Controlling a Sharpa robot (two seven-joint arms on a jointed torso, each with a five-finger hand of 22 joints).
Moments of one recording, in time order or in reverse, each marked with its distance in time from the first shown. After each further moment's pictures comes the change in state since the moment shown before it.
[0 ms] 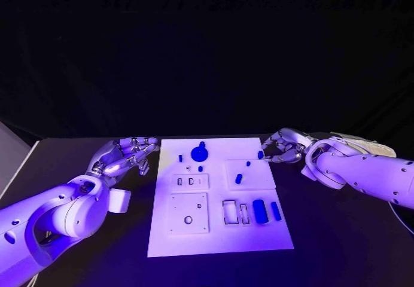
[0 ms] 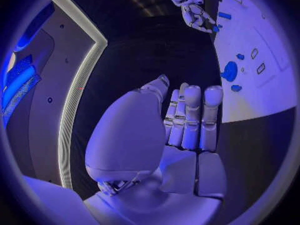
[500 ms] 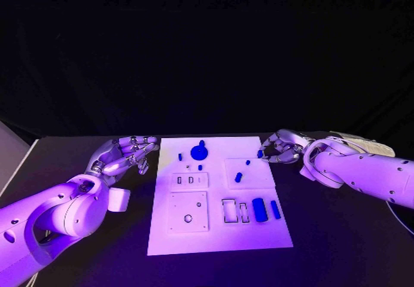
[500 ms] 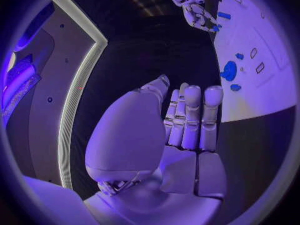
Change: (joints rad) left arm -0.002 0.000 0.000 -0.002 0.000 0.001 0.000; left_hand 0.000 0.000 0.004 -0.004 0.000 0.000 0.000 0.000 0.001 0.000 0.000 0.000 0.001 0.000 0.000 0.000 0.000 0.000 0.000 0.000 0.000 0.001; right arm -0.007 0.012 0.001 -0.008 -0.013 0.031 -0.015; right_hand -0.010 0.010 -0.012 0.012 0.004 0.000 0.000 0.000 0.000 0.000 0.000 0.000 0.000 0.000 0.000 0.000 0.000 0.000 0.000 0.000 0.000 0.001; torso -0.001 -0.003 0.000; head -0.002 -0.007
